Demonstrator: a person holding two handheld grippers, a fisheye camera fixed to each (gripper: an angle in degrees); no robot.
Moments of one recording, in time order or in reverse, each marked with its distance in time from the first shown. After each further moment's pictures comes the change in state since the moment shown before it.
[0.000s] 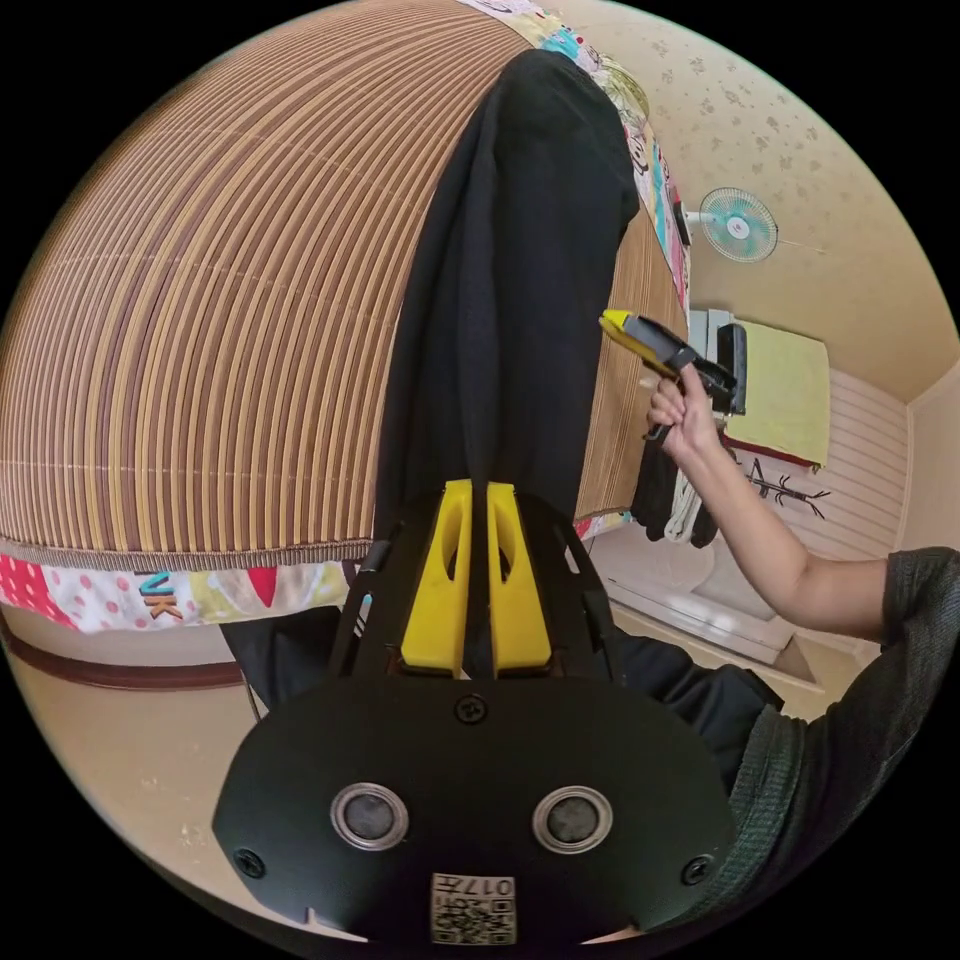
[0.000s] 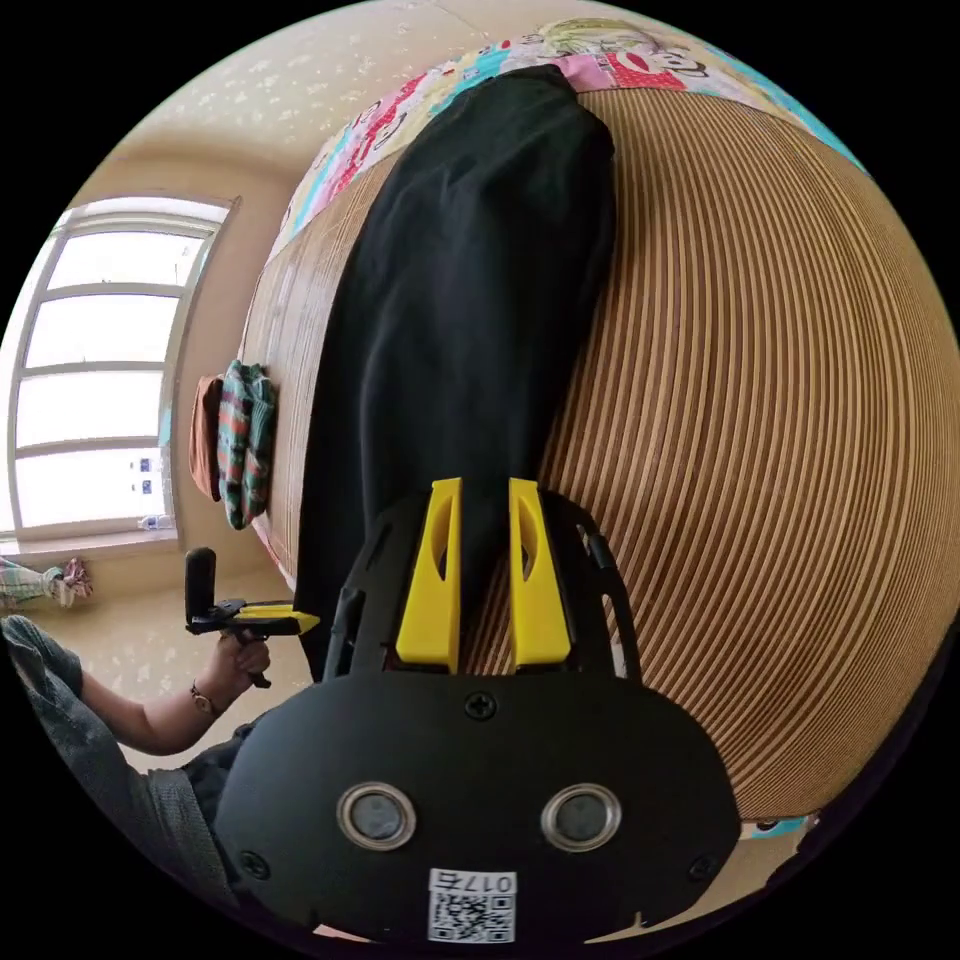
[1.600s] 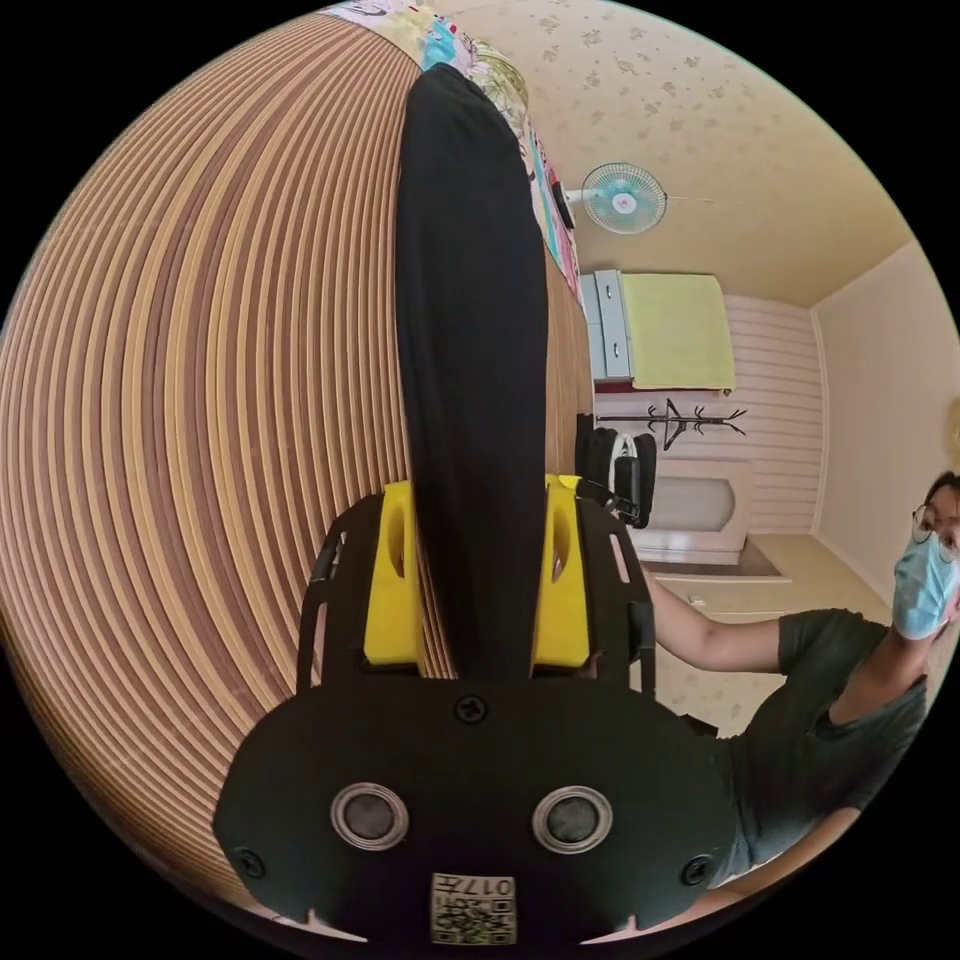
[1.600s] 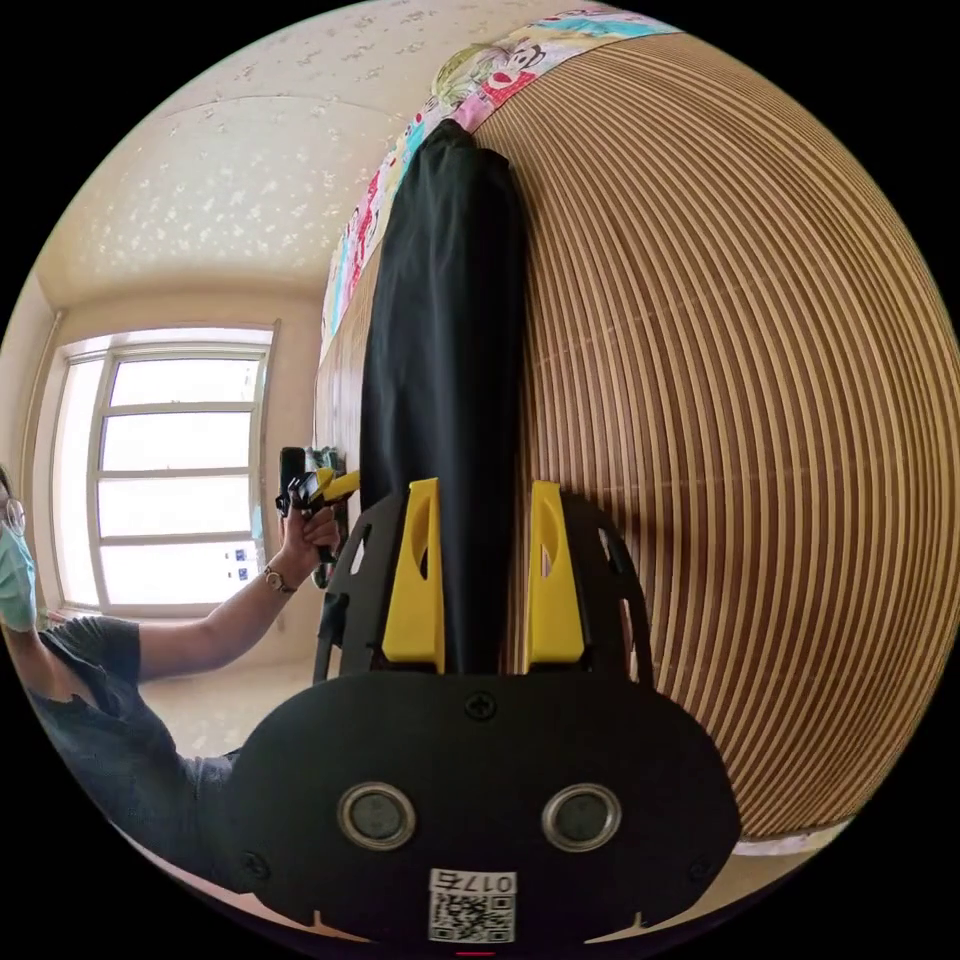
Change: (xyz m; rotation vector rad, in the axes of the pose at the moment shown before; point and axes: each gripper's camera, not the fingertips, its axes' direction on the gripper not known) left arm 0.006 -0.064 -0.041 -0.026 0.265 0.257; right arm 0.142 0.019 -0.005 0.230 -0.327 0.162
